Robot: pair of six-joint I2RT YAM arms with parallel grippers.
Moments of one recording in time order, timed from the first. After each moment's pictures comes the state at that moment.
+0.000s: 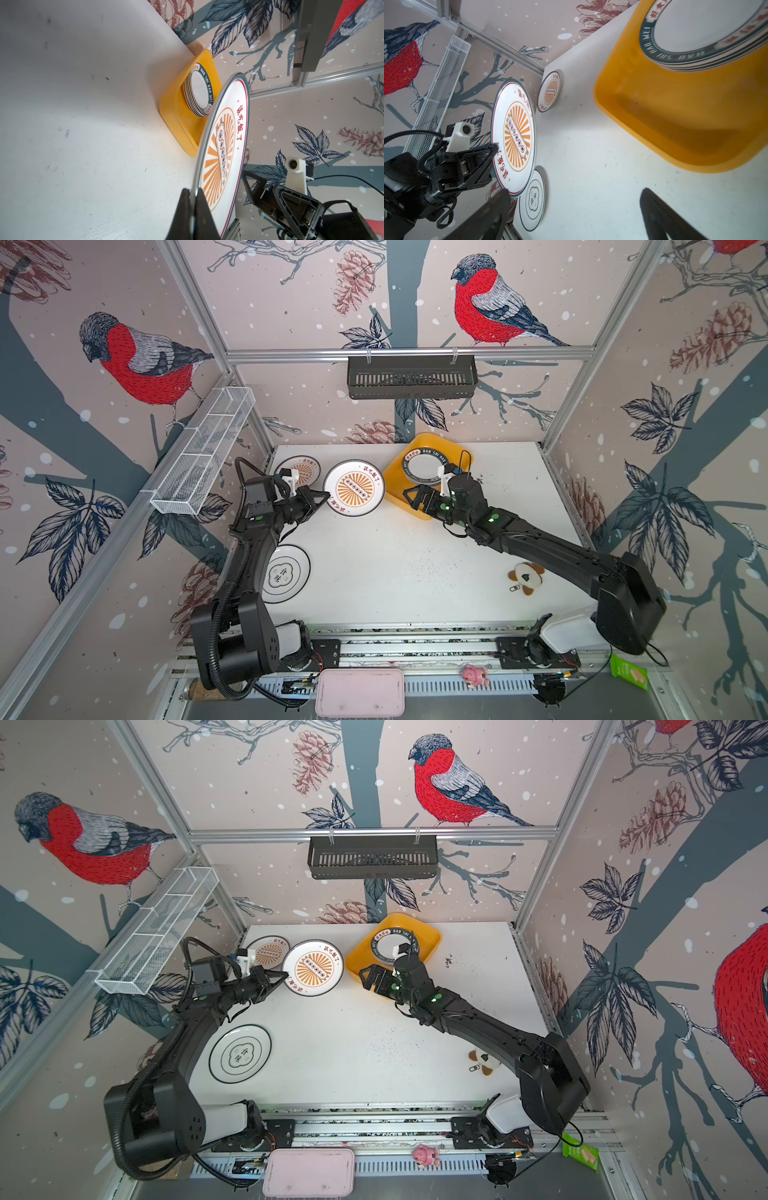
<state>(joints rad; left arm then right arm) 0.20 1.27 0.88 -0.25 0.92 -0.64 0.75 1.46 1.03 0.00 -0.11 0.89</state>
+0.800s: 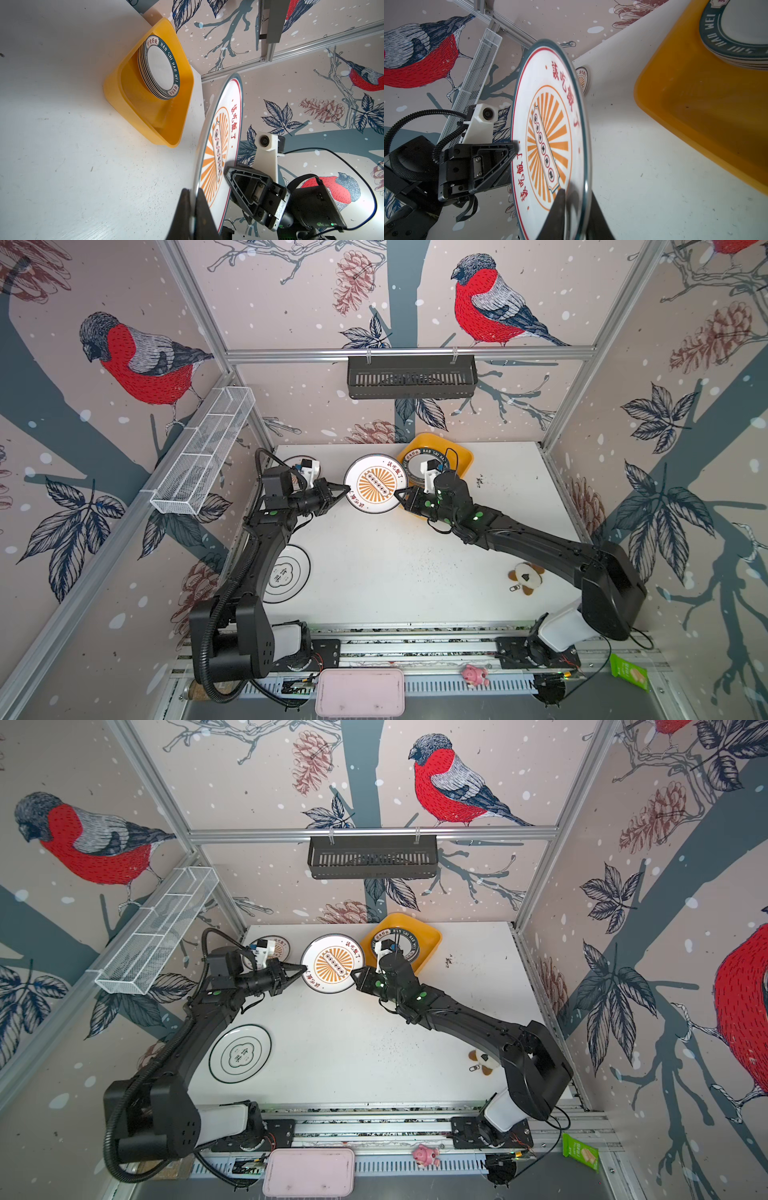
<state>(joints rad) 0.07 1.29 0.92 -0.15 0.98 -0.77 0.79 1.54 1.11 0.11 -0.13 0.94</state>
